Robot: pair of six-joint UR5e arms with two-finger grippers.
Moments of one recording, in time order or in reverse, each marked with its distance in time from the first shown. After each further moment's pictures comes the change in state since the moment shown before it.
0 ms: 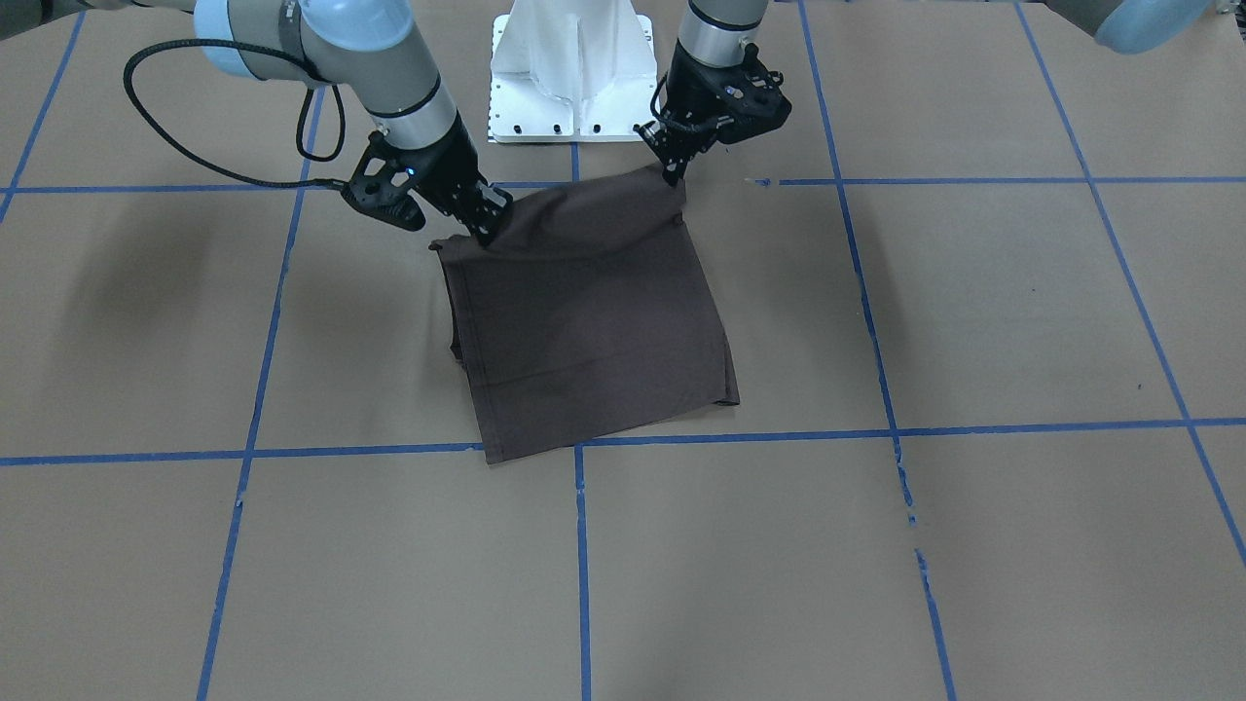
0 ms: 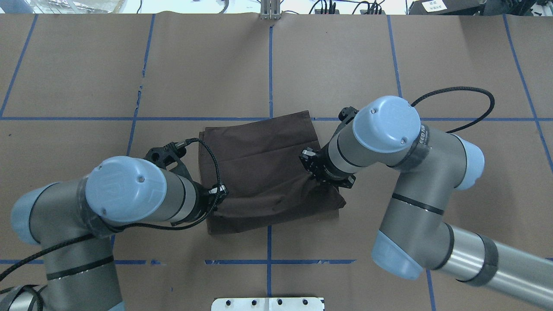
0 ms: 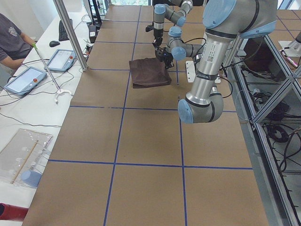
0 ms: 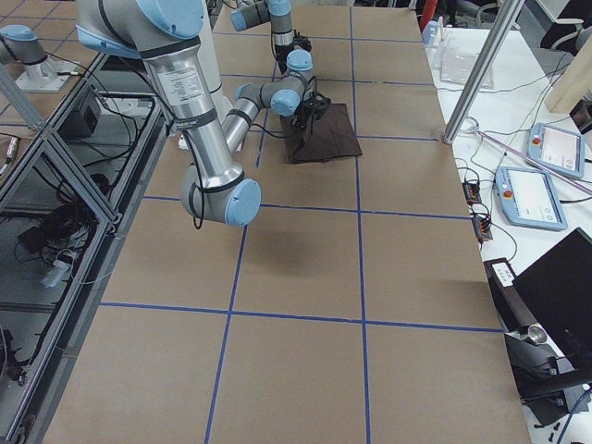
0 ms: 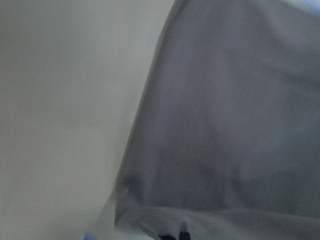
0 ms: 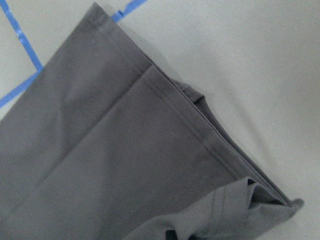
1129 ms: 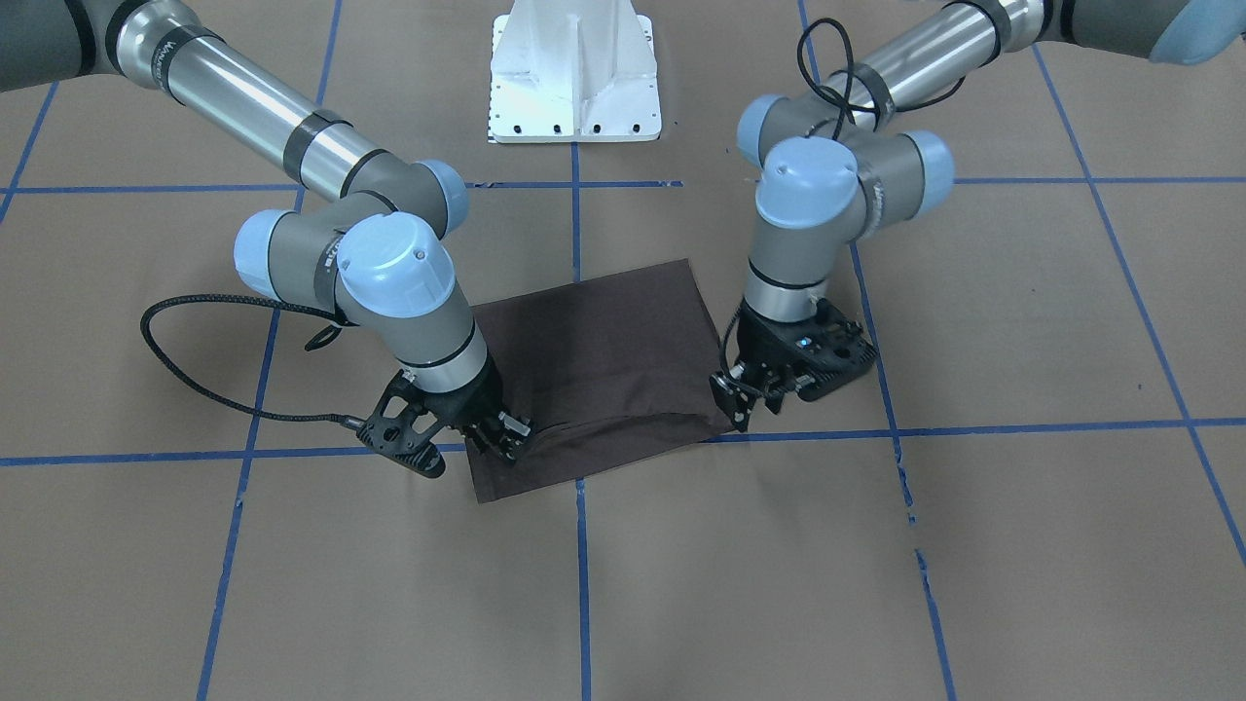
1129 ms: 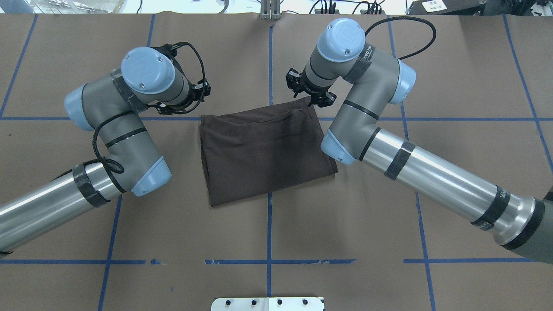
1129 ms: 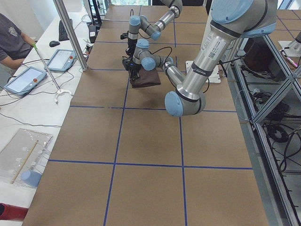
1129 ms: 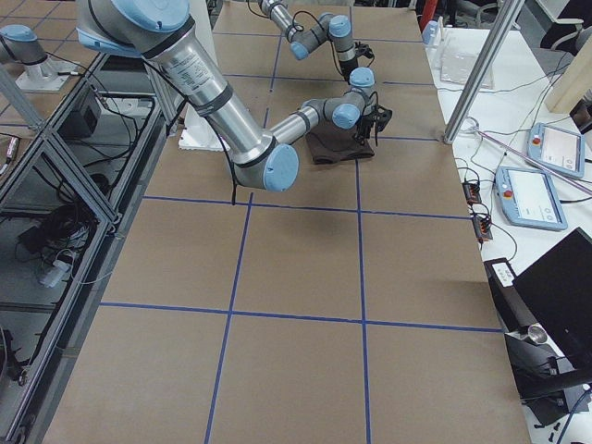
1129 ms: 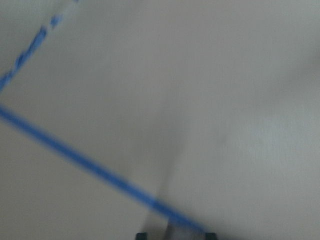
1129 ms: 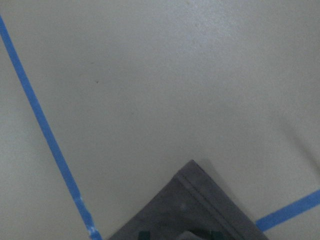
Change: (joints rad) left arm -0.321 -0.165 0.588 -0.326 0.016 0.287; right arm 0.188 0.296 -0.642 0.294 0.001 -0.168
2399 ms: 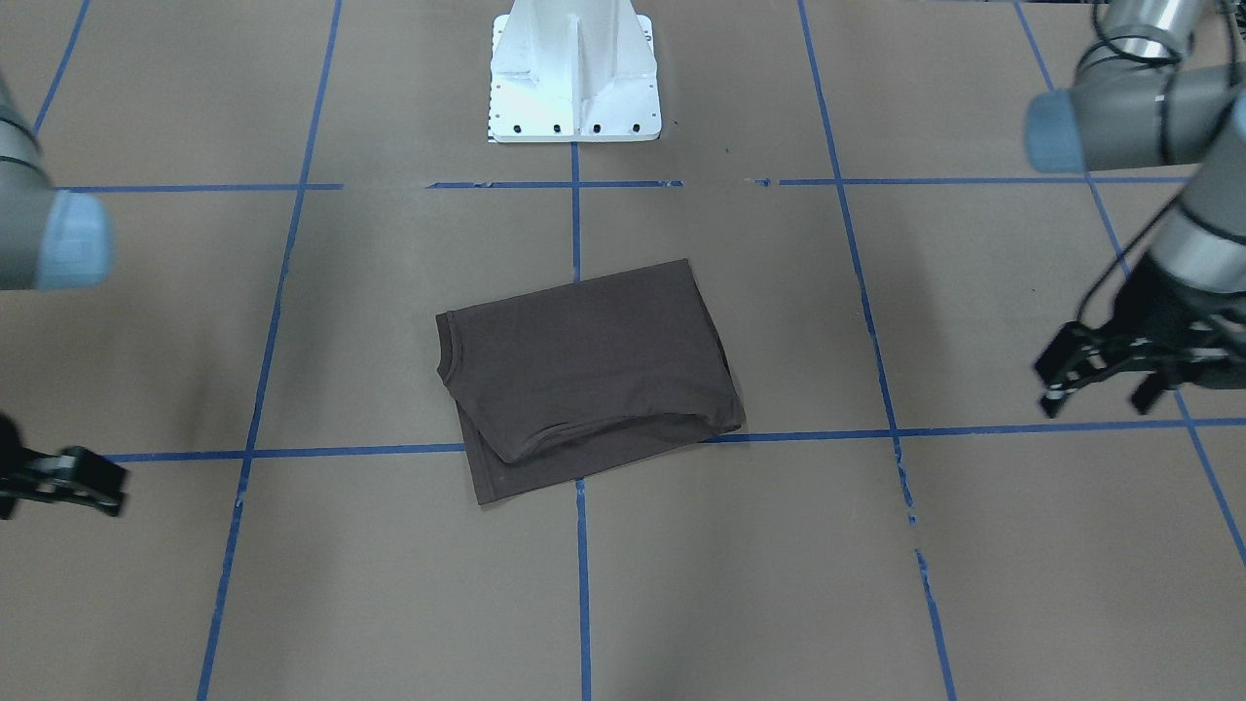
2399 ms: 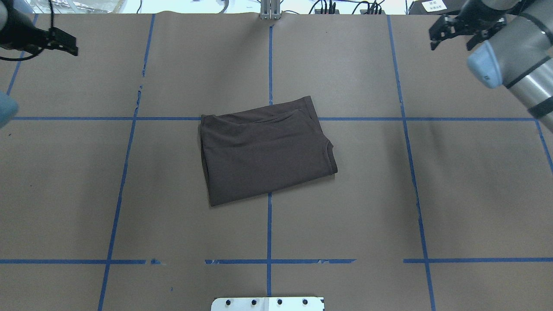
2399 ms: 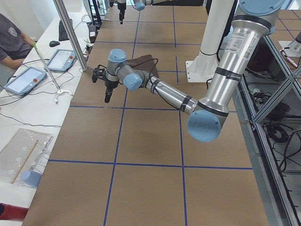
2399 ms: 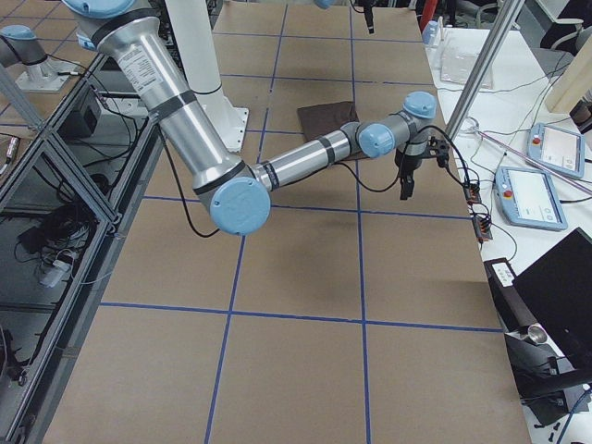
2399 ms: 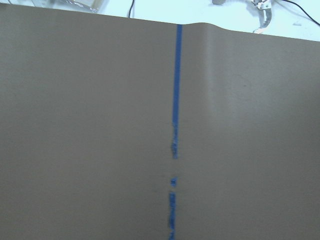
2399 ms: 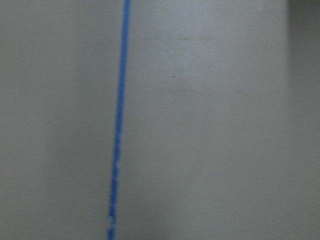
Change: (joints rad) left arm -0.491 0.347 -0.220 -0.002 -0.353 0.934; right arm 0.496 -0.347 0.233 -0.326 0.277 -1.119
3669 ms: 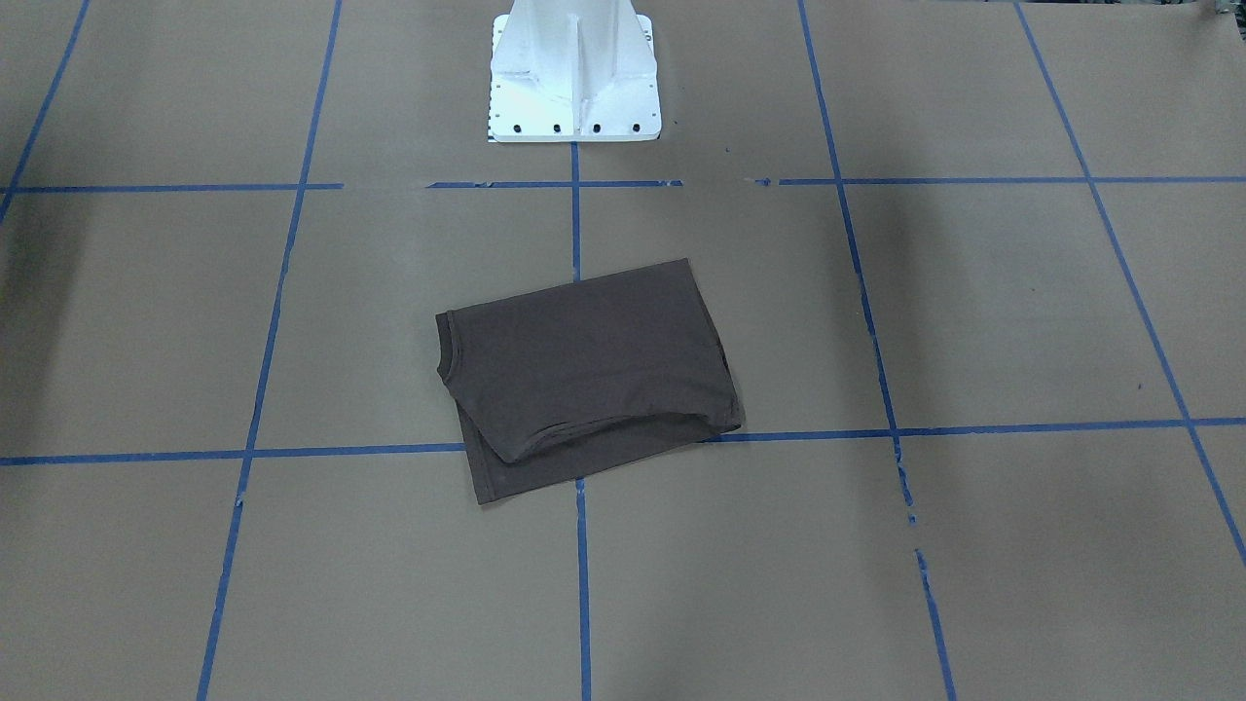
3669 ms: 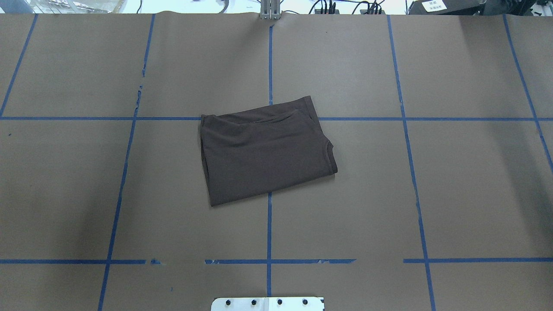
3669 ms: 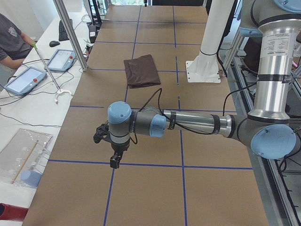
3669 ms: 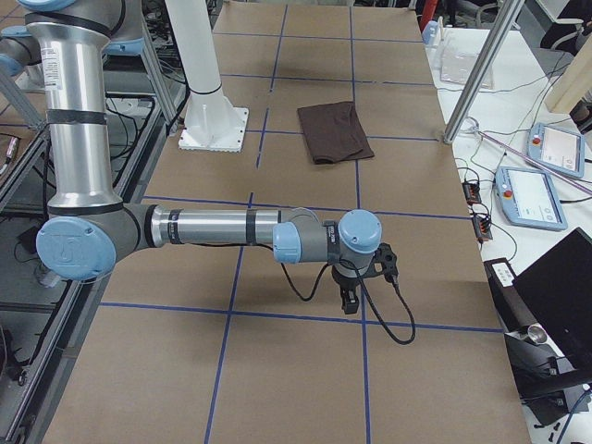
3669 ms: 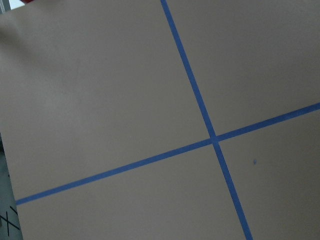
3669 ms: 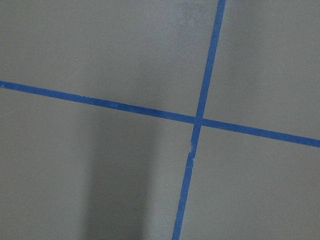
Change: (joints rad) left arm -0.365 0.279 0.046 0.281 -0.168 0.794; right arm 0.293 -0.473 0.143 -0.024 0.170 -0.587
